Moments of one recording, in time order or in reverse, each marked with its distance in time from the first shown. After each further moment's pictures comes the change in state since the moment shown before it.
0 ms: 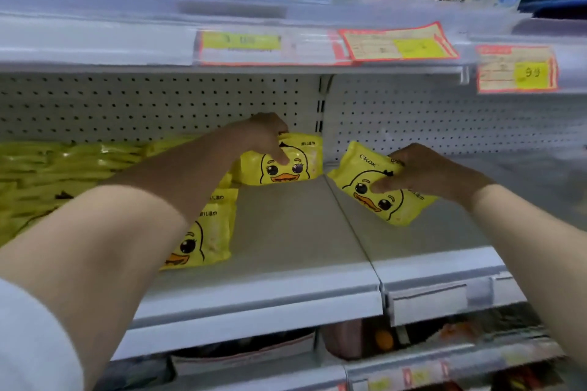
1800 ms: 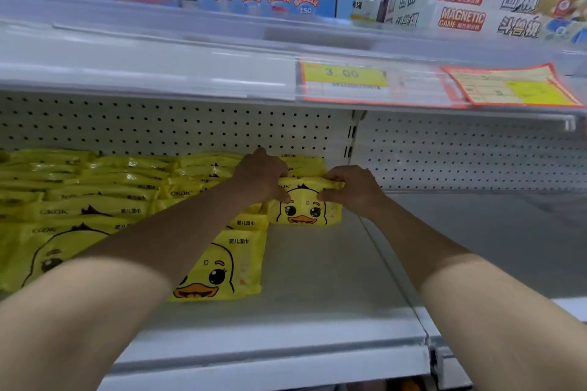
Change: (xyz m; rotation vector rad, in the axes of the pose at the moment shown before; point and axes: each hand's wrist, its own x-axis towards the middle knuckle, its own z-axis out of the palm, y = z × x) left_hand -0.025 -0.058 0.038 0.083 0.175 -0.090; right_hand 0.113 -0.070 0.105 0.011 0.181 -0.249
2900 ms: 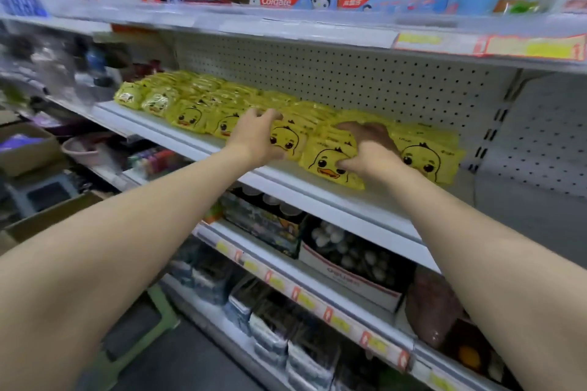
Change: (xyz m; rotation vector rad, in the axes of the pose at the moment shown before) left_hand -0.310 -0.007 -0.073 -0.071 0.352 -0.711; right_hand -0.136 -0.171 0.015 -0.078 -0.212 -0.440
